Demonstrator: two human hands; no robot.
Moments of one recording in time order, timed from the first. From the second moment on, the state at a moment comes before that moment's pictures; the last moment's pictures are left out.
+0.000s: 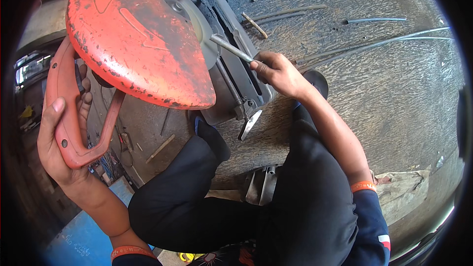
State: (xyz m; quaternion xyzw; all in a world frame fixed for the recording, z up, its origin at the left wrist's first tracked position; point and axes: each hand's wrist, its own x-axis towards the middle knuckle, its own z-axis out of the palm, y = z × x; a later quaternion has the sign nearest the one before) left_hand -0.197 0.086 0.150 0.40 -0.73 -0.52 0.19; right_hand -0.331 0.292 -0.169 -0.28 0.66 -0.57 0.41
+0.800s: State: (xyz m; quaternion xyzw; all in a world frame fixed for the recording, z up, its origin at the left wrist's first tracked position) left_hand -0.197 0.087 0.150 0.42 -0.71 -0.53 0.20; right_hand -0.315 0.285 -0.165 -0.35 0.74 -0.54 0.23
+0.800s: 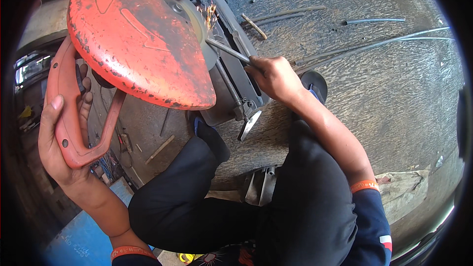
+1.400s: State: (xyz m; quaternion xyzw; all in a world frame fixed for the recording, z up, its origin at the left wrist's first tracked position) left_hand -0.200 0.094 0.150 0.41 -0.69 -0.55 0.22; right_hand -0.330 0.291 -0.163 -0.23 0.65 -0.58 0.44
